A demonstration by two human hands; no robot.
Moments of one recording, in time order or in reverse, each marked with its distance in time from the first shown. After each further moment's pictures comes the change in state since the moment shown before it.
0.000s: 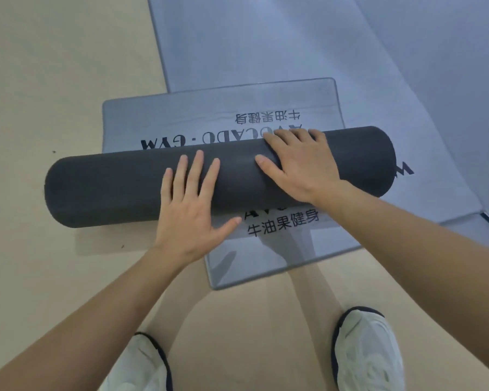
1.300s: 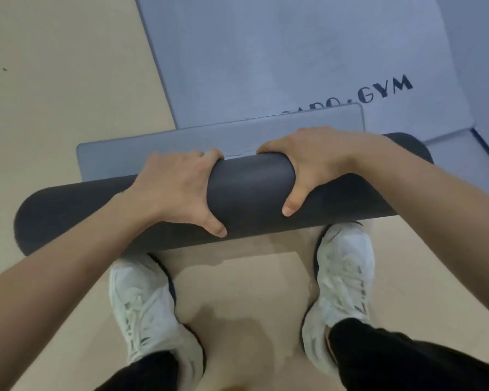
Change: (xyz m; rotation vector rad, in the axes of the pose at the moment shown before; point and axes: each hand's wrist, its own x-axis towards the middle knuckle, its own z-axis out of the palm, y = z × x) left_hand -0.040 0.021 -0.058 -0.009 -0.737 0.179; right_hand -0.091 -0.012 -0.040 0.281 -0.914 -0.148
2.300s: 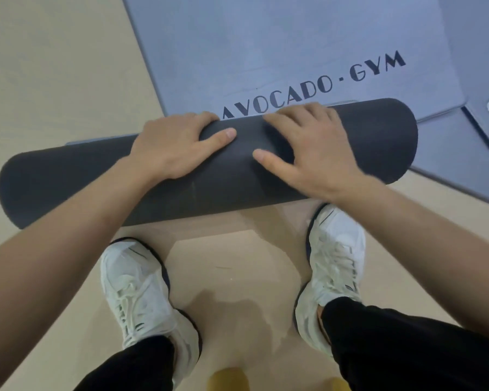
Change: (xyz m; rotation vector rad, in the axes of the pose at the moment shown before) left_hand 0.040 -0.005 0.005 -0.236 0.161 -0.086; right_hand -0.013 -0.005 0.074 -0.083 0.922 0.063
